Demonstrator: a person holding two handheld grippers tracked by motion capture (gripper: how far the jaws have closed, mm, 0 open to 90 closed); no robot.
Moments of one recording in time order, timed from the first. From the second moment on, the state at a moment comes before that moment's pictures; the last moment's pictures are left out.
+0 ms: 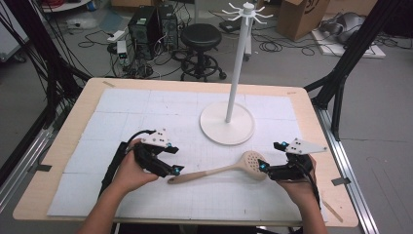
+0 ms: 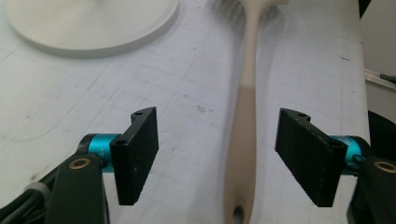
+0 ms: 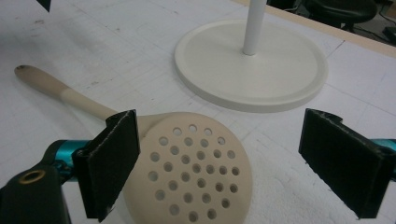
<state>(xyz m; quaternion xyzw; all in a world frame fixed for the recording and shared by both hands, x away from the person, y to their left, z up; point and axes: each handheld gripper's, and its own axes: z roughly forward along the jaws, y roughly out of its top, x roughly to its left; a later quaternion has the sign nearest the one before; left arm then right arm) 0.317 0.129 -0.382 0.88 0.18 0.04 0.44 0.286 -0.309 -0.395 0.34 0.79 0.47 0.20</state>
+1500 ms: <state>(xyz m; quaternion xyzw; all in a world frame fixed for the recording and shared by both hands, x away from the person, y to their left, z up) 0.318 0.195 -0.374 0.84 0.22 0.08 0.48 0.287 -0.293 -0.387 0.31 0.81 0.46 0.19</state>
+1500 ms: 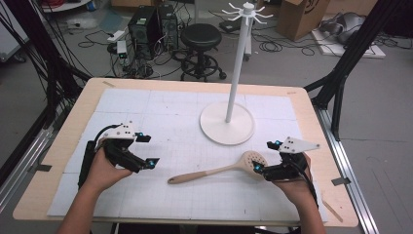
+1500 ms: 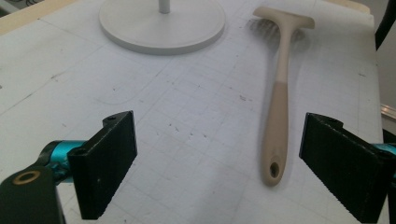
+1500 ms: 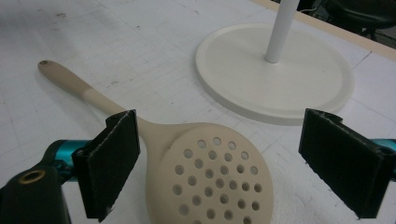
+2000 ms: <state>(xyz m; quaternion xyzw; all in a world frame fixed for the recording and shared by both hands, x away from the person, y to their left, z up) 0.313 0.208 -0.371 0.84 0.22 0.09 0.48 0.300 -0.260 -0.372 0.26 0.84 0.44 0.16</state>
